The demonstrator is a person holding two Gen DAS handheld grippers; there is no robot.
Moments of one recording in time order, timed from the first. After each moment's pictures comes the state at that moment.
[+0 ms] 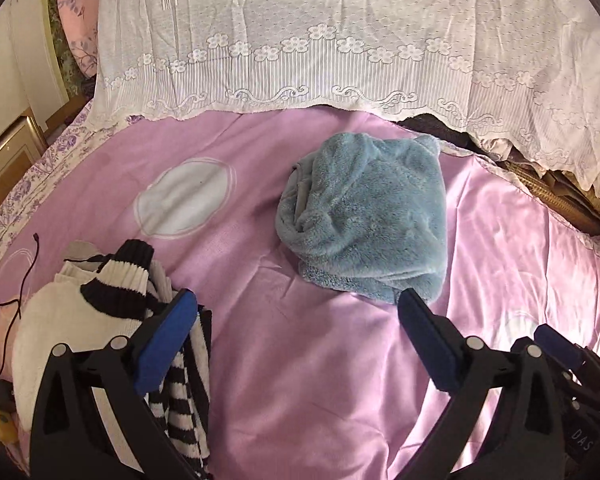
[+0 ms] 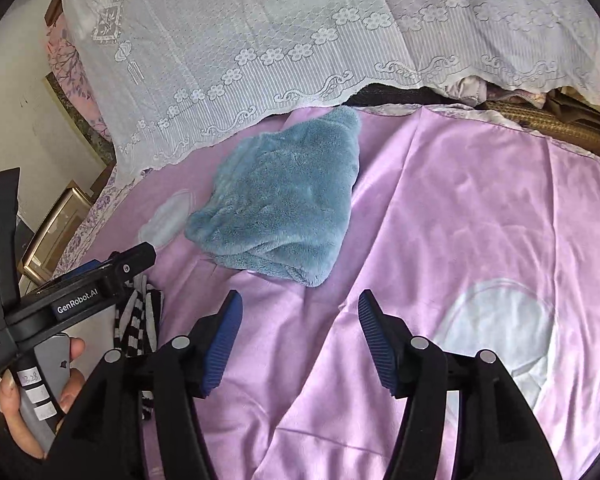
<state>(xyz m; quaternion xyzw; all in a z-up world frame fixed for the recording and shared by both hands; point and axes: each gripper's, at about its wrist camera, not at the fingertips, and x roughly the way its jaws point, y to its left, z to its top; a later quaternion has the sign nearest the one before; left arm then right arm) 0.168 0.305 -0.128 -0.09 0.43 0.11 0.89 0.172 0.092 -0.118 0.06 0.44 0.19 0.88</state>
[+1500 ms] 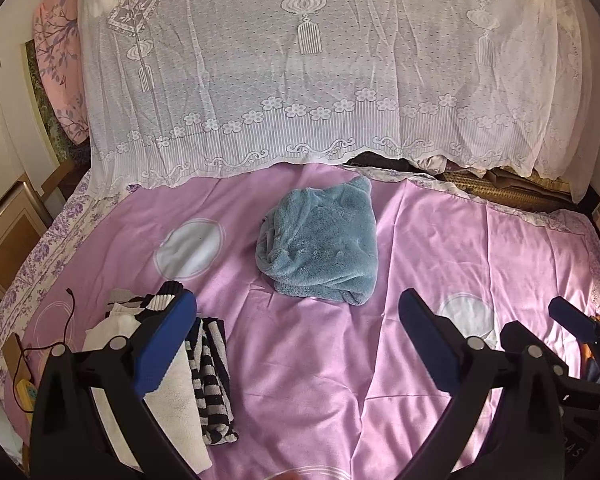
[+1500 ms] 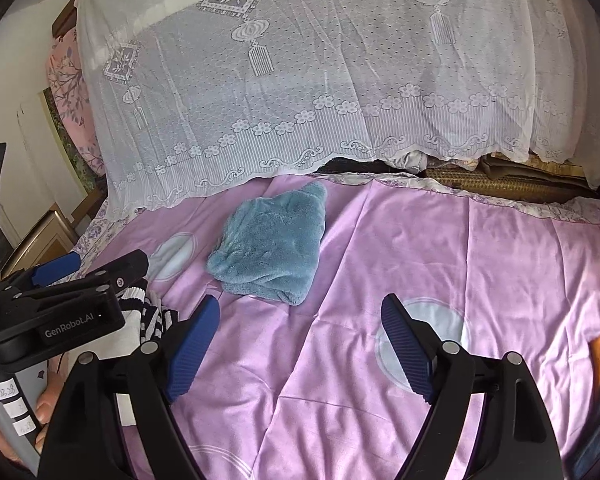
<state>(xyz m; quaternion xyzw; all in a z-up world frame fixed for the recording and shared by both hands) 0.087 0.264 -0.013 -0.02 0.37 0.06 0.93 0.078 0.084 -0.013 0.03 0.36 0.11 0.92</state>
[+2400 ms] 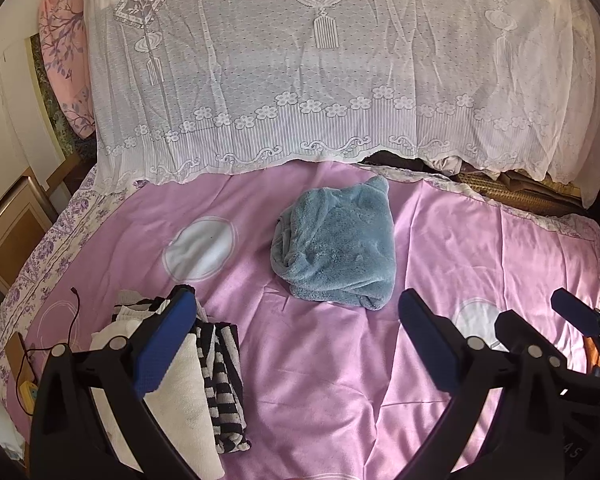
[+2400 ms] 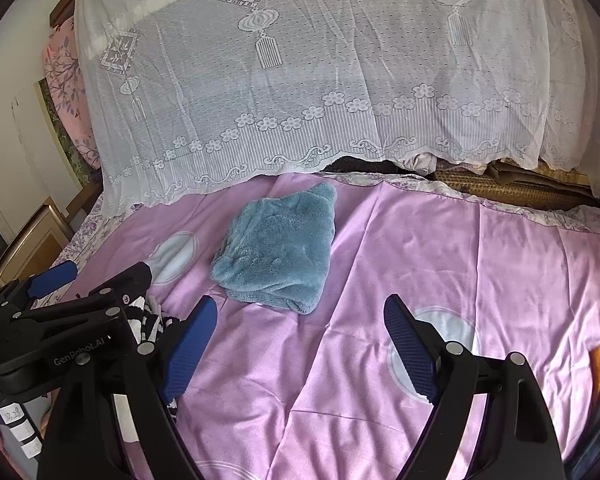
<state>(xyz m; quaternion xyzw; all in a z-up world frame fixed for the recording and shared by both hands) 0.104 0.281 -0.020 -0.03 0.38 0.07 0.92 0.101 0.114 -0.011 0.01 0.38 0.10 0.92</state>
